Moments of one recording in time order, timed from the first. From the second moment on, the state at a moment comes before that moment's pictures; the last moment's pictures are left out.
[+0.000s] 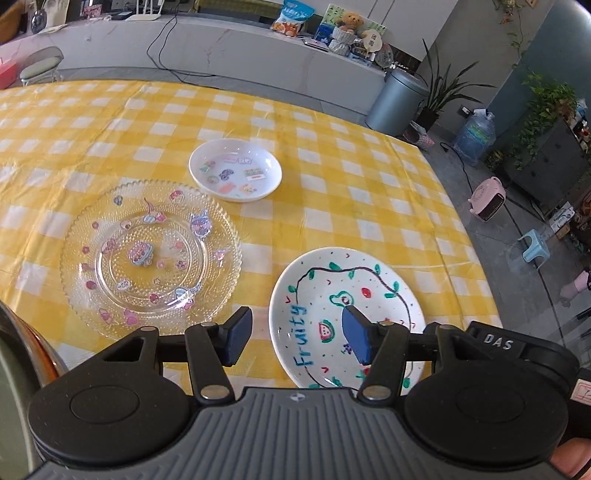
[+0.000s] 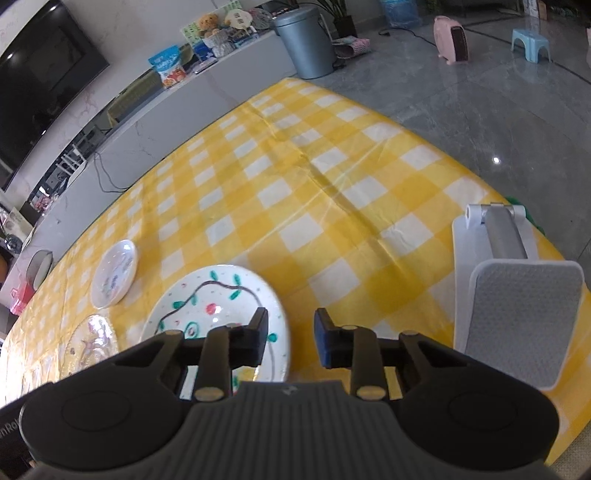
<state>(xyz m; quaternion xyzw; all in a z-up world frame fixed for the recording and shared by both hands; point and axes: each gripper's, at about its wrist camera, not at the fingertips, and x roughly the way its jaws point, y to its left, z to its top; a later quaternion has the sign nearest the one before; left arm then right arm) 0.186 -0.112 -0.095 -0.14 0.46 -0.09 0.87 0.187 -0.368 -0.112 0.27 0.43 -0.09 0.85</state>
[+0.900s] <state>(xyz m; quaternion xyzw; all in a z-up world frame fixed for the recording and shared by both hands) 0.206 -0.110 -0.124 -0.17 0.47 -0.09 0.86 0.196 -0.376 -0.128 0.33 0.43 -0.06 0.84</state>
